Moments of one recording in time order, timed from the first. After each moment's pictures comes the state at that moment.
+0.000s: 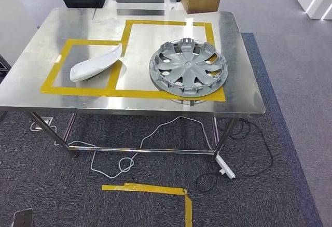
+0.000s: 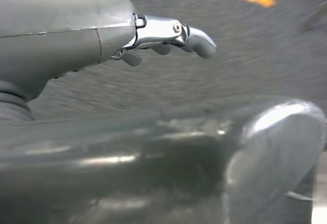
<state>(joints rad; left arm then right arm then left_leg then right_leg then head) 0.21 -0.28 0.58 -1.17 -0.72 0.29 -0.24 0.73 0.36 -0.29 -1.54 0.15 0.05 0.31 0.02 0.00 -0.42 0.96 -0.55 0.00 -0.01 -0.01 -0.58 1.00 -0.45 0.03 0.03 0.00</state>
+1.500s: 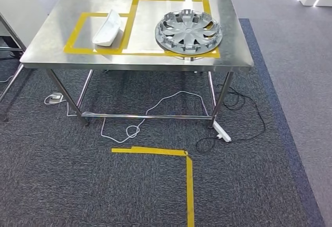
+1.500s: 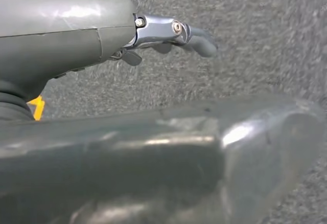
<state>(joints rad) 0.13 -0.34 0.91 -0.84 -1.06 0.11 -0.30 0.62 0.36 -0.43 -1.46 0.30 0.29 0.22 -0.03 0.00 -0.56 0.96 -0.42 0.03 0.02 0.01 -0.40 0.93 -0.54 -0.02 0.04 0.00</state>
